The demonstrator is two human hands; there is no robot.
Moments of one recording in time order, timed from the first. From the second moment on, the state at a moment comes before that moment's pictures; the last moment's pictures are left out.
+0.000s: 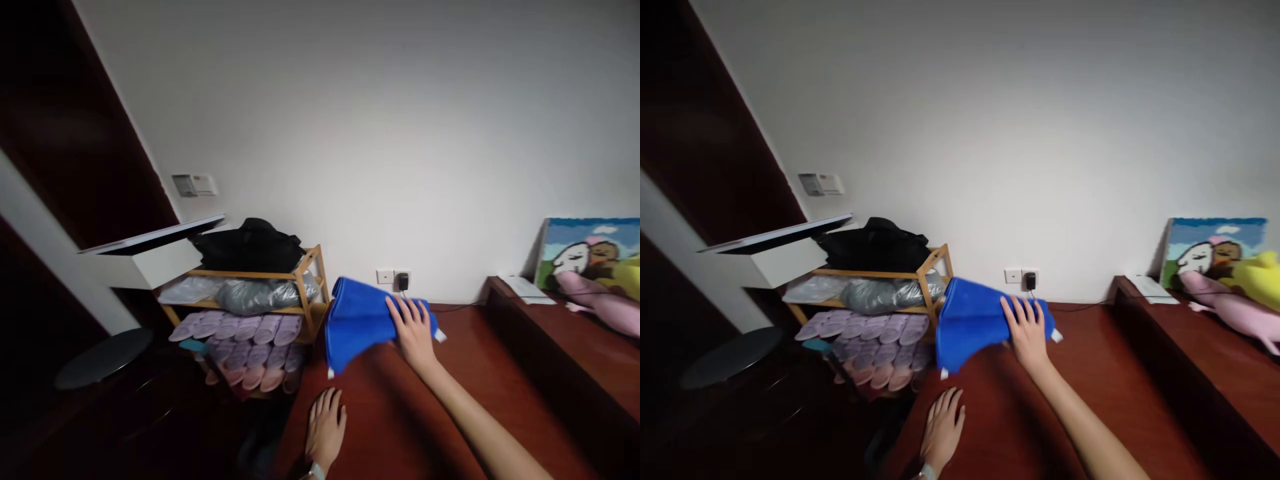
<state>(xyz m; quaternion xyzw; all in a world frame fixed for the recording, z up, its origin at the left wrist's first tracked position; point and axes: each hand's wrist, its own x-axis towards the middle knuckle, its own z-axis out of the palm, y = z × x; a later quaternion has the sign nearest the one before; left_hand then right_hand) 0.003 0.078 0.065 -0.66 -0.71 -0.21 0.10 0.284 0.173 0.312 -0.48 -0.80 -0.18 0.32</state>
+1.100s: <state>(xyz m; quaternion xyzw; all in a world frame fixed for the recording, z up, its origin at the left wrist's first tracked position) 0.010 0.070 0.068 -0.67 -0.71 -0.22 0.04 0.193 0.286 0.092 -0.58 -0.81 0.05 0.06</state>
